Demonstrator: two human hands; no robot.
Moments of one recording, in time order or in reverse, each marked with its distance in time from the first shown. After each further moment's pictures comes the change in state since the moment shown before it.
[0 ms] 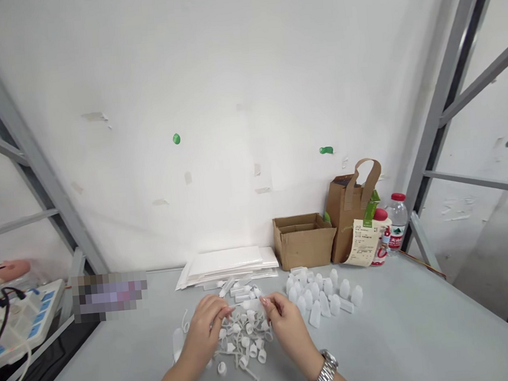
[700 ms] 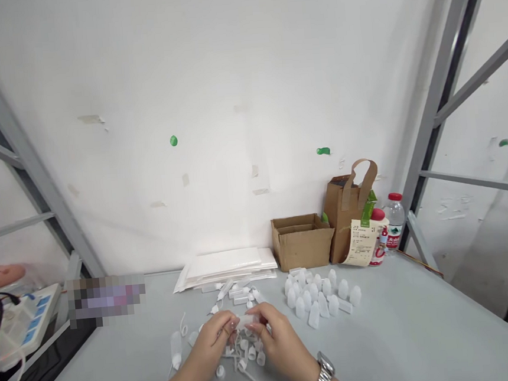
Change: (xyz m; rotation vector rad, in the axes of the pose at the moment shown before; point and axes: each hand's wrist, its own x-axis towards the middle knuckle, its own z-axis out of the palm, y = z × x) left_hand -0.006 0.016 0.006 -0.224 -0.298 -0.247; right_hand -0.013 -0.005 0.006 -0.041 -0.155 -0.188
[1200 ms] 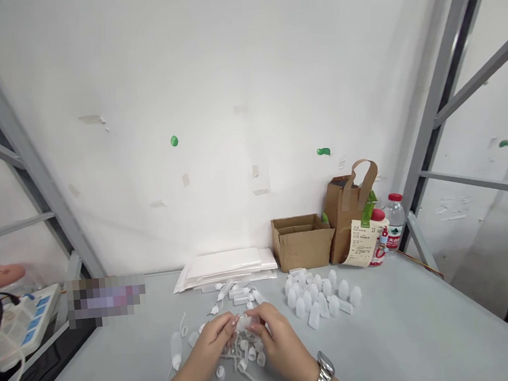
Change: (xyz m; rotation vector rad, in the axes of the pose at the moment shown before) left_hand 0.000 0.002 0.003 -0.249 -0.064 -0.135; right_hand -0.004 -0.002 -0.001 -0.048 -0.016 -0.080
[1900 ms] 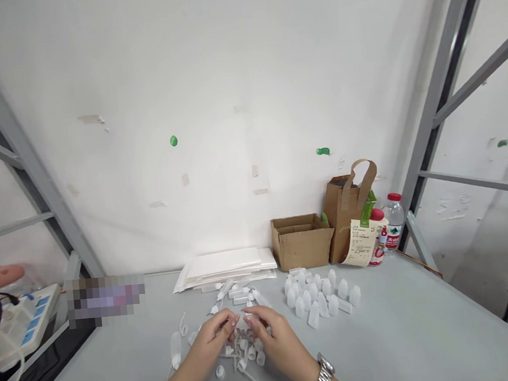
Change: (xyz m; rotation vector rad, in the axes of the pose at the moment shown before) left_hand -0.001 0.006 -0.004 -0.018 0.018 0.014; right_hand 0.004 -0.002 0.002 0.064 -0.046 0.109
